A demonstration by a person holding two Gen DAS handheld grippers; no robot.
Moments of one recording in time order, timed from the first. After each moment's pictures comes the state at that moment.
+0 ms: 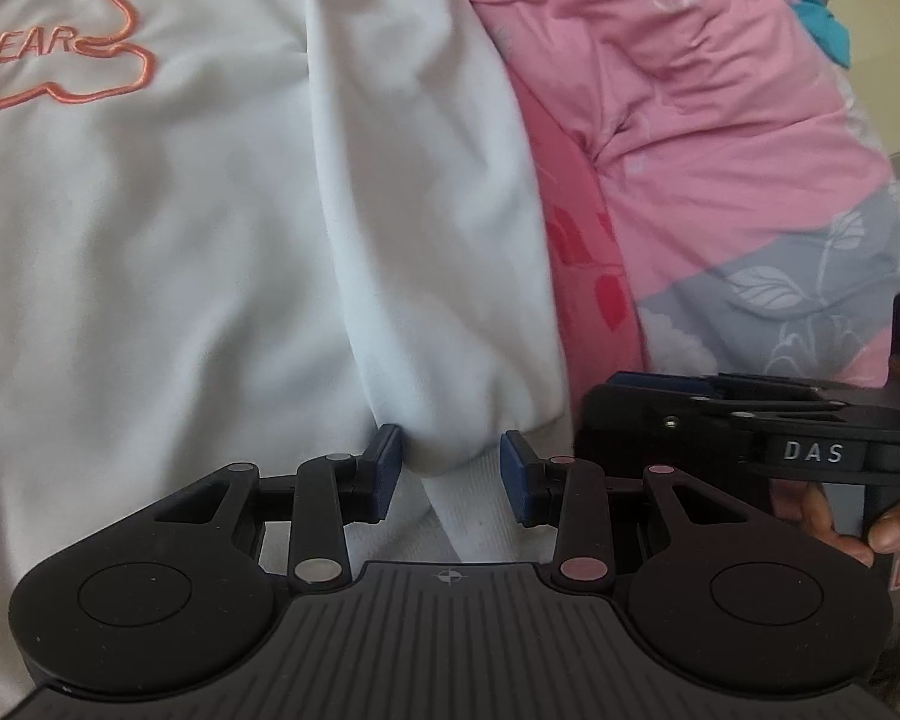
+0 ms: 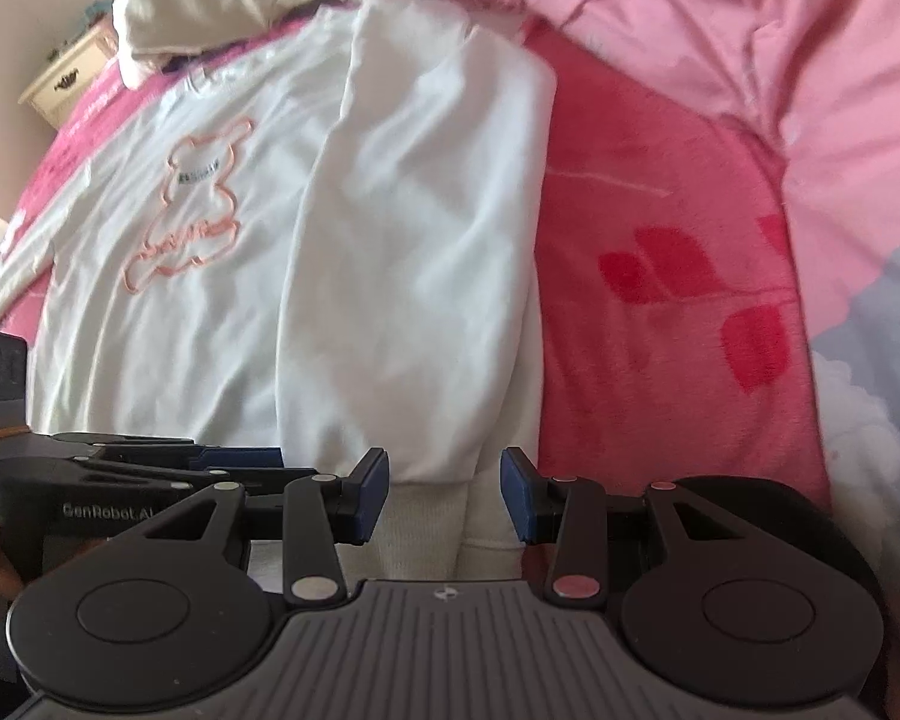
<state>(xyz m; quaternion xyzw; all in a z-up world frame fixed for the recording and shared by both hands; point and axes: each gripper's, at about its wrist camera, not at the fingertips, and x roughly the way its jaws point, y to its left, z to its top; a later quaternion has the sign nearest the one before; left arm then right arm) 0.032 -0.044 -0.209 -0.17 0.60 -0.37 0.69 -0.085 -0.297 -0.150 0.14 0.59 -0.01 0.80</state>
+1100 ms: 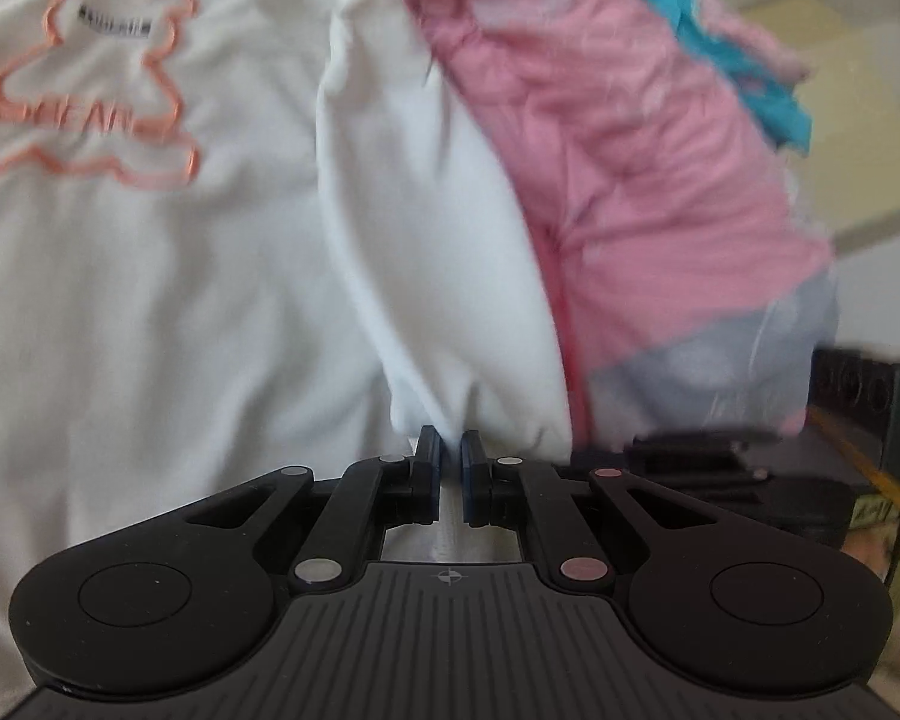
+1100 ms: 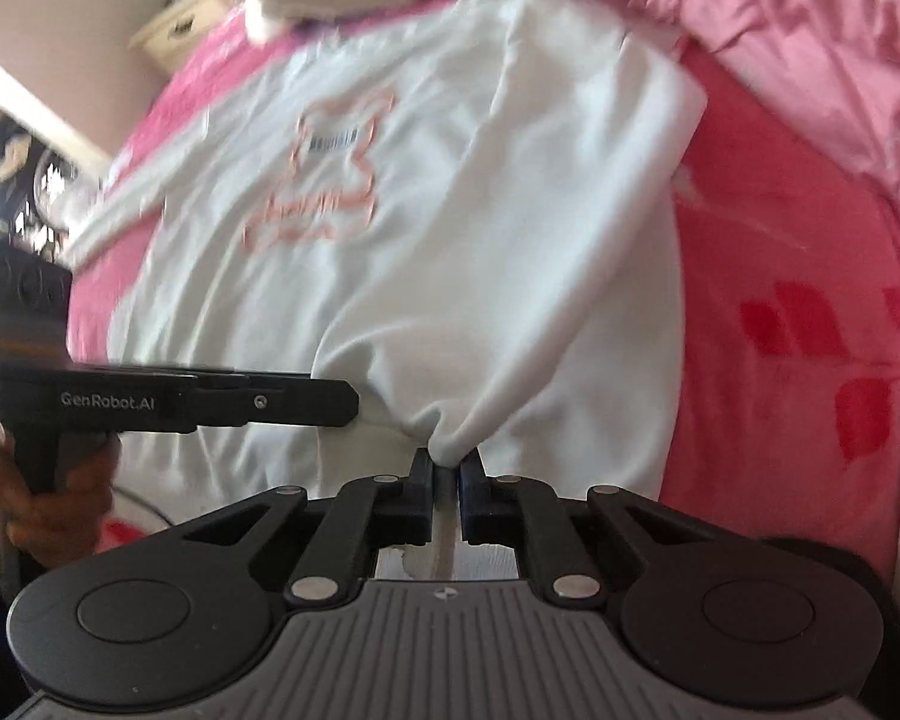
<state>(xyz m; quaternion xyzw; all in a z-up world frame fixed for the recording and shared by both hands) 0.035 -0.001 -0.177 -0.22 0.57 -0.37 0.70 -0.083 -0.264 -0.138 0.12 0.59 0.11 0.79</state>
